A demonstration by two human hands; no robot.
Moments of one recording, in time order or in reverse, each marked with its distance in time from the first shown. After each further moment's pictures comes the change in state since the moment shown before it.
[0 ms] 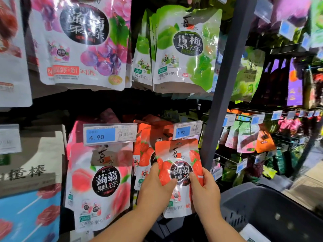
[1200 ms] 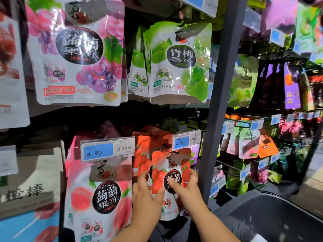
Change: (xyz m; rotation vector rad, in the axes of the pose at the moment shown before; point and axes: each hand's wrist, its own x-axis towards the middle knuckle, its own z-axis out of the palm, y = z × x) left_hand 0.018 -0.029 0.001 0.004 0.159 -0.031; right_hand 0.031 0.007 0.041 0.129 -0.278 0.154
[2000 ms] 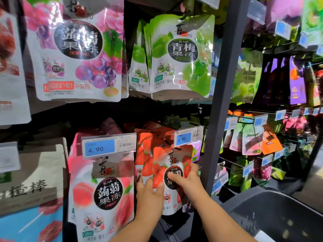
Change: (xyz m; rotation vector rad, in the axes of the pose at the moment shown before) left_hand 0.009 -0.009 0.011 -0.049 -0.003 -0.051; right_hand 0.013 -0.013 -0.002 -0.076 -0.036 0.044
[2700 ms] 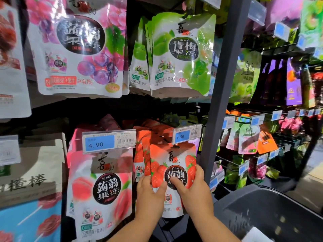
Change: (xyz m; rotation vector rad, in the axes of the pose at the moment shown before) left_hand -0.010 -0.004 0.004 -0.032 0.045 0.010; right_hand -0.042 0.008 -0.007 -0.388 0.251 -0.139
